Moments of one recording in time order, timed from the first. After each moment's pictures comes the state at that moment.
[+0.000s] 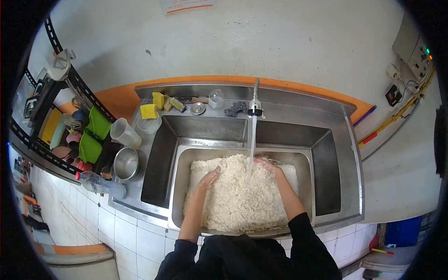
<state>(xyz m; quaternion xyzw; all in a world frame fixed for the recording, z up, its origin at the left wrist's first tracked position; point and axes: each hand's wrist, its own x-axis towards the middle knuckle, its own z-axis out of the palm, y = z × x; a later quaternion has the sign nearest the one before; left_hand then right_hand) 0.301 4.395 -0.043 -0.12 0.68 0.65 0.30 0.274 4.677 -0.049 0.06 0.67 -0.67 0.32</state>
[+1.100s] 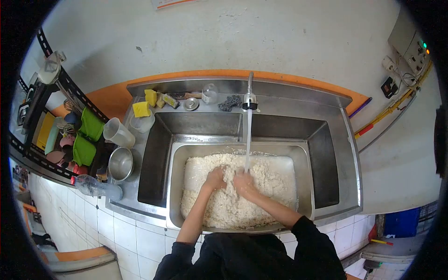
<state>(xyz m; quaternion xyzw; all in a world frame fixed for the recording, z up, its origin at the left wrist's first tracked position) 0.307 4.419 -0.064 0.26 0.92 0.28 0.09 0.352 4.568 0.006 -0.01 0.97 -0.18 0.17</state>
